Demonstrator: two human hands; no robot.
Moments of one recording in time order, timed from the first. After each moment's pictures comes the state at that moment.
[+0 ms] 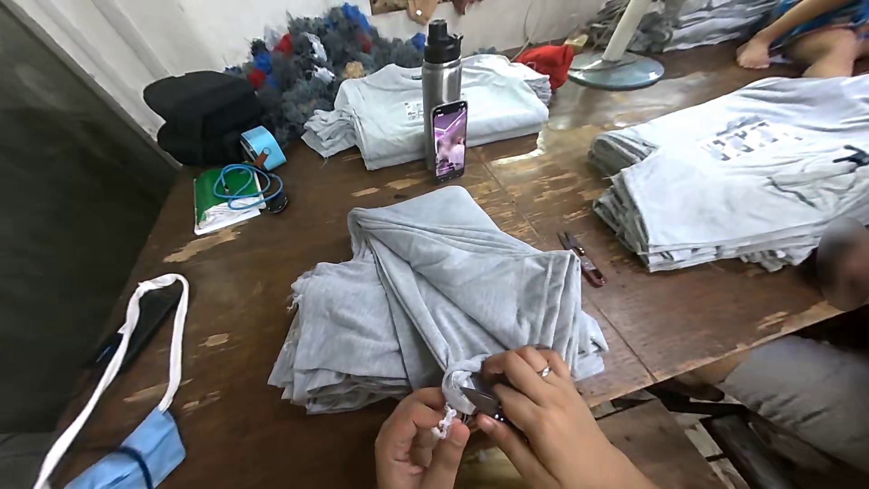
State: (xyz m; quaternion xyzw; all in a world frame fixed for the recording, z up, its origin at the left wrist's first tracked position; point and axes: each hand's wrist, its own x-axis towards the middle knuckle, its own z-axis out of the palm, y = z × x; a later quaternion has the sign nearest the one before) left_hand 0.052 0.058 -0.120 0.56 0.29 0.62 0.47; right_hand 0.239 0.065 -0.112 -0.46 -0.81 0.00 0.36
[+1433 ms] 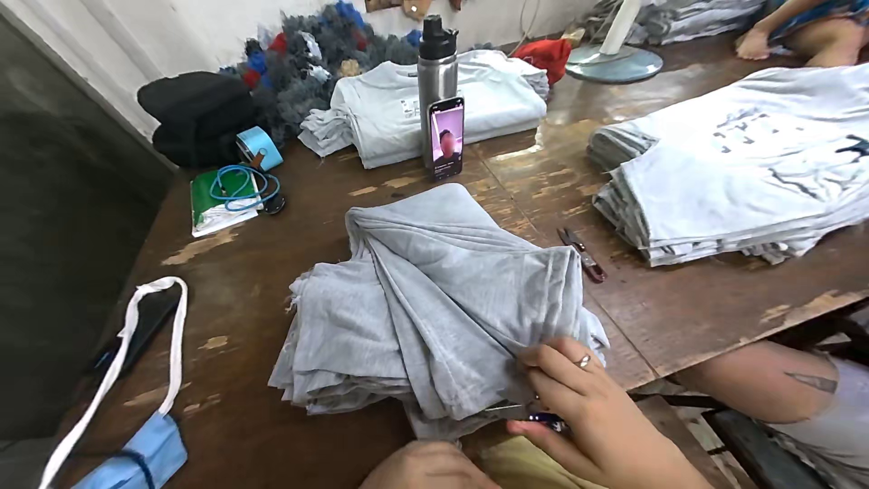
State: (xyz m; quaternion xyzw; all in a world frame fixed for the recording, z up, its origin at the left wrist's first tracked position) left_hand 0.000 0.068 -0.107 0.83 0.12 0.27 0.46; right_hand 0.278 0.064 -0.113 -0.44 -0.83 -0.02 0.34
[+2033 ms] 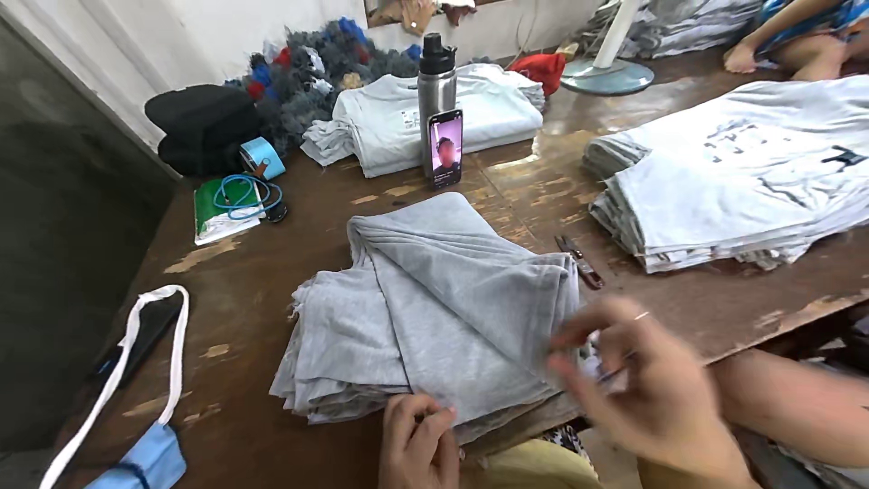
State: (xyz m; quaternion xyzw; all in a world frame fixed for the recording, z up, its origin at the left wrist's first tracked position) left_hand 0.039 0.066 -0.144 0.76 0.41 0.49 0.12; right_hand 0.299 0.082 -0.066 -0.43 -0.77 0.03 0.47
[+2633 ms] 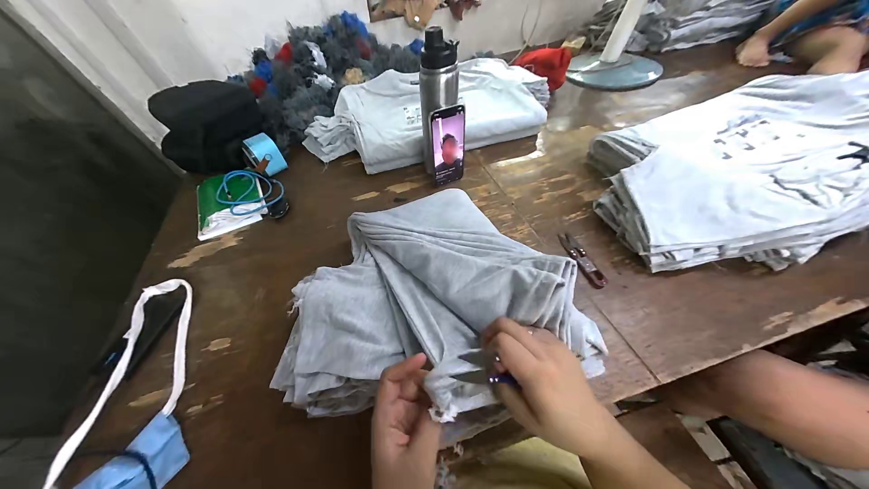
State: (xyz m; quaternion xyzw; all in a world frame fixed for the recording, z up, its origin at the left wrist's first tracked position) left_hand 0.054 0.072 -0.109 0.50 0.31 0.60 0.54; right_hand 0.249 0.103 -0.106 -0.44 -0.80 0.01 0.40
